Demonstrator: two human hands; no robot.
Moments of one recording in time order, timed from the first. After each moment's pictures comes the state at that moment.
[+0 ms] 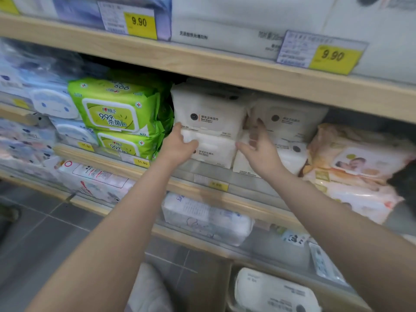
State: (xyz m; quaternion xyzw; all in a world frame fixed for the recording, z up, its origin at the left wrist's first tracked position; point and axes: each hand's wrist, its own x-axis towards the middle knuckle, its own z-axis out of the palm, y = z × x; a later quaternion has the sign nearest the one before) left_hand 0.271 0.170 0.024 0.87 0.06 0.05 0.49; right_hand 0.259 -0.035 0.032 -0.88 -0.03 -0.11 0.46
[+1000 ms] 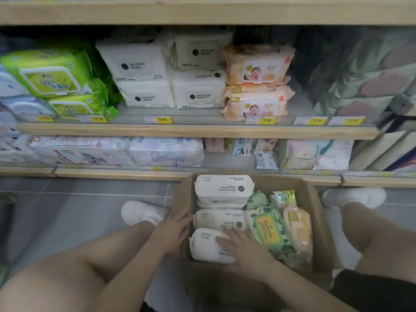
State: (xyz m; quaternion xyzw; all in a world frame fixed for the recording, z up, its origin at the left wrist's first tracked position) left_hand -0.040 0.117 -0.171 0.94 -0.26 -0.22 0.08; right_hand -0.141 -0.126 -0.159 -0.95 -0.20 0.23 0.07
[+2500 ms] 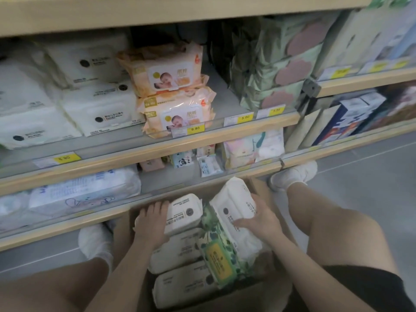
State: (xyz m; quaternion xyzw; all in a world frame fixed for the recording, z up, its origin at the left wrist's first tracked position) left_hand 0.058 -0.016 -0.189 0.93 -0.32 -0.14 -0.09; right_hand -0.112 -0.269 -0.135 -0.81 0.40 0.09 0.42
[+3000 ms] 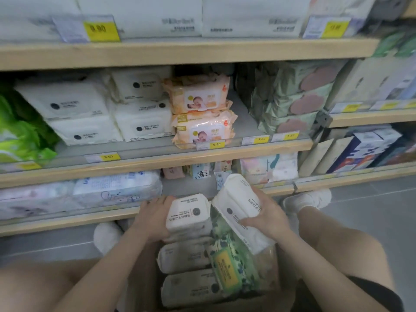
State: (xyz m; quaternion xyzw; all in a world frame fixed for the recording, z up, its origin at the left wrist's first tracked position) left_hand 0.053 0.009 -0.096 0.94 -0.33 -0.13 -0.02; right_hand -0.094 -0.267 -0.073 -0.89 0.28 0.05 0.35
